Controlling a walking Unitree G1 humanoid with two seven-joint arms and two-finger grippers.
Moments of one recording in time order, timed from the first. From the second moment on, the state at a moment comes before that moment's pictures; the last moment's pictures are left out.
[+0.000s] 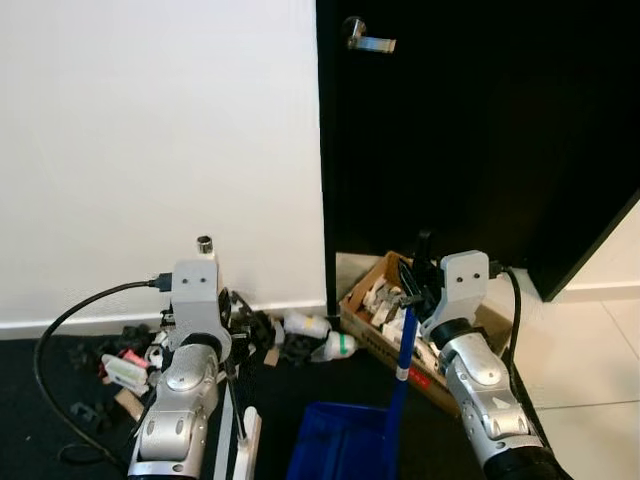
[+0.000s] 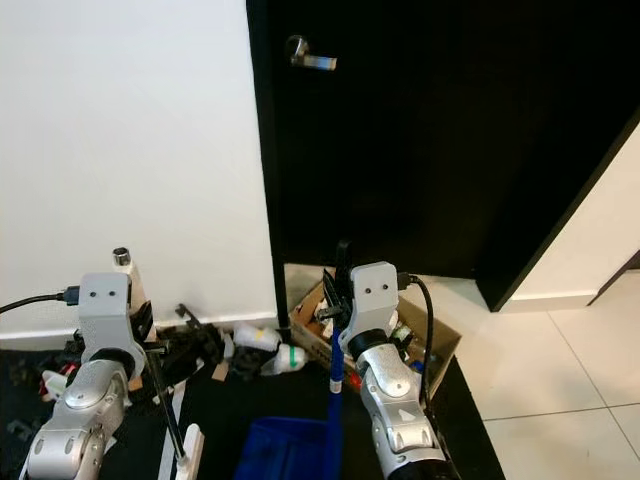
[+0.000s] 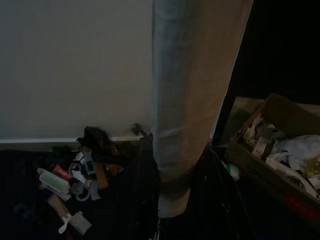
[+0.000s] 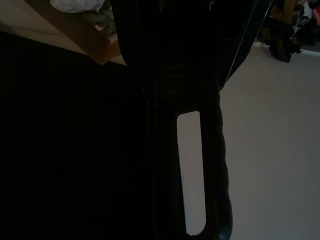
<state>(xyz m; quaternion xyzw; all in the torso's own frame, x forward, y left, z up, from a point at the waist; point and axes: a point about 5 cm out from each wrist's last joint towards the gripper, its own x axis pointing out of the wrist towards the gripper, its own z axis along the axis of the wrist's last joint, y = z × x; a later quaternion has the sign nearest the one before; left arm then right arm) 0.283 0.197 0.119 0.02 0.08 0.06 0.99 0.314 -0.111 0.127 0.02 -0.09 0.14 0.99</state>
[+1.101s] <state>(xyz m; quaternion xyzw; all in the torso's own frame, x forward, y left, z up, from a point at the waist) 0.283 0.200 0.123 0.01 0.07 0.07 1.00 0.314 -0.108 0.126 0.02 -0.09 0.15 0.98</state>
